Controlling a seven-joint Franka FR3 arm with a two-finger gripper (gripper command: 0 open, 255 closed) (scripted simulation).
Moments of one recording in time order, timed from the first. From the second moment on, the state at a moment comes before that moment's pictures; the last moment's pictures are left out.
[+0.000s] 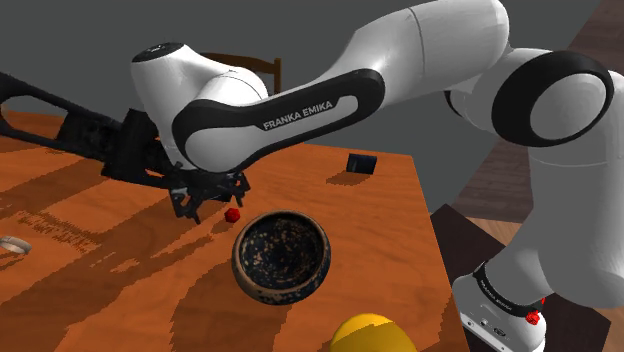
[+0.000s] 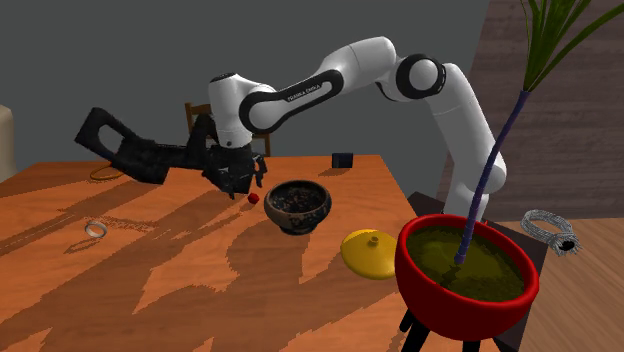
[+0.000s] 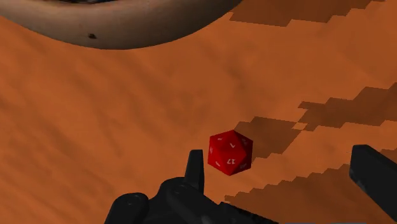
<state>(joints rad) 0.38 0.60 0.52 -1.39 -0.27 1.85 1.02</state>
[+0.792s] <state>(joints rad) 0.40 0.65 0.46 -1.37 -0.27 1.83 1.00</state>
